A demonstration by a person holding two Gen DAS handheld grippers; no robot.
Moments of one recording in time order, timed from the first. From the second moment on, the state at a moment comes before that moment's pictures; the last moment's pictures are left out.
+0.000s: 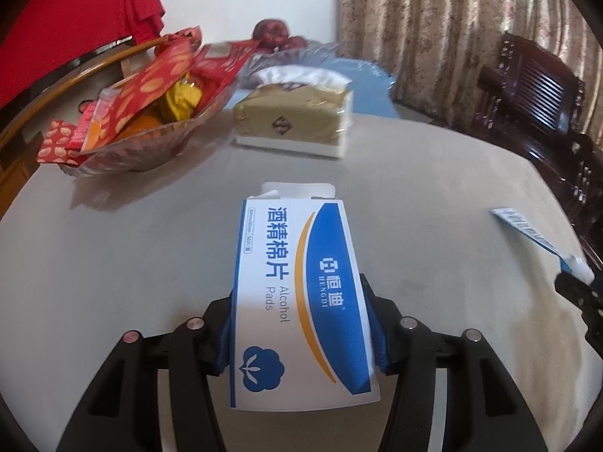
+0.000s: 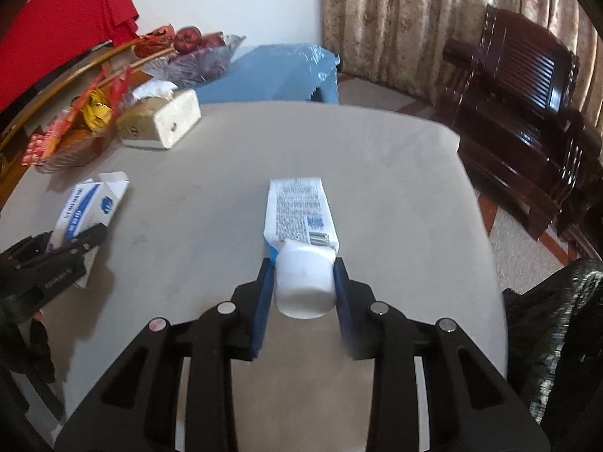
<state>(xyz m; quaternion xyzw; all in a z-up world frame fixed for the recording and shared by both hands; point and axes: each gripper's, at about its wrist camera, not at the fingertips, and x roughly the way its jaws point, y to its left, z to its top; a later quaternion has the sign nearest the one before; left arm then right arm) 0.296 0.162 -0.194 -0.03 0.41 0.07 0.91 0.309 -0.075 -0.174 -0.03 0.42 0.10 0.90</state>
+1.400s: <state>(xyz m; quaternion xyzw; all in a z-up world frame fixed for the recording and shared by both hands) 0.248 0.106 -0.175 -0.01 0.42 0.04 0.91 0.252 -0.097 -0.164 0.00 0.45 0.15 0.88</state>
